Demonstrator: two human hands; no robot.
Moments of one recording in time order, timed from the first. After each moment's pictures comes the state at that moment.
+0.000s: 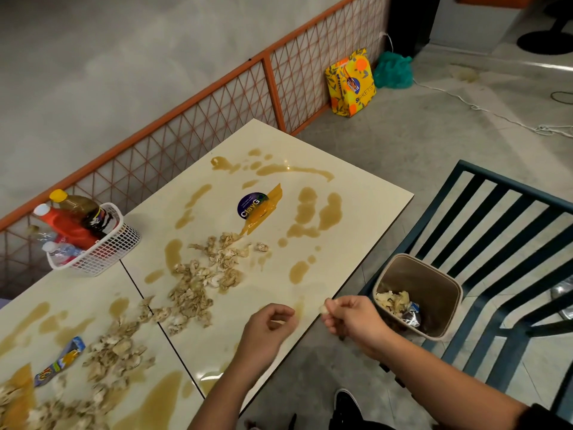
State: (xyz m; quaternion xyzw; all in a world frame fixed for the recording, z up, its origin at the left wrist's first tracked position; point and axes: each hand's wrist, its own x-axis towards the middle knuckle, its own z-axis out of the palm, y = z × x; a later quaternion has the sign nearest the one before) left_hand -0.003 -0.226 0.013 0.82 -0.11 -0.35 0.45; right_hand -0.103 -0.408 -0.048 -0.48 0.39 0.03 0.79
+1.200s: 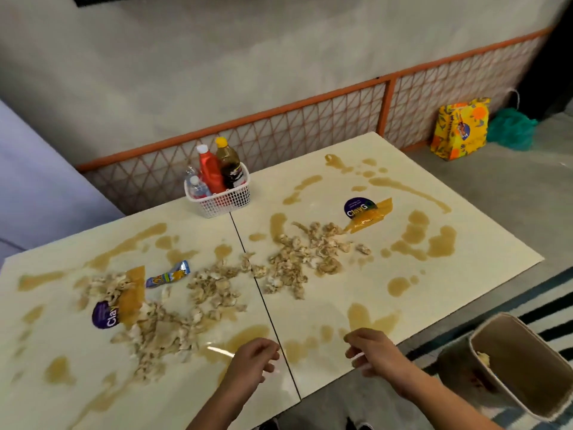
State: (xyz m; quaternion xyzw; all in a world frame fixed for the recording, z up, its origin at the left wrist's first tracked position) left_hand 0.012 0.023 -0.014 0.78 0.12 -0.33 0.52; right_hand -0.044 -0.248 -0.027 -0.68 0.33 0.25 0.60
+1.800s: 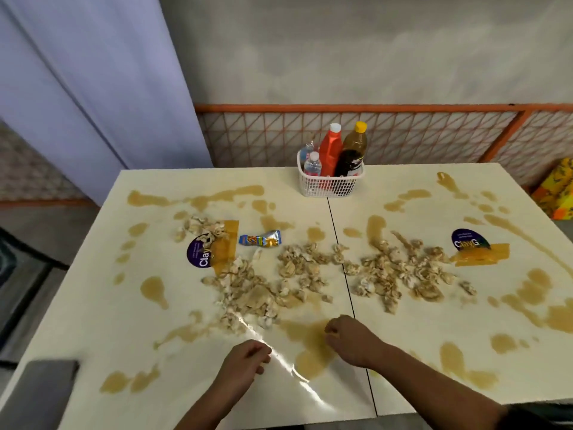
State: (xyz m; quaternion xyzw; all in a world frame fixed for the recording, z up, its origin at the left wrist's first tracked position) left_hand 0.002 0.233 -0.063 0.75 0.23 -0.26 0.56; right_hand 0.077 -0.027 -0.047 -0.91 -0.06 0.35 0.20
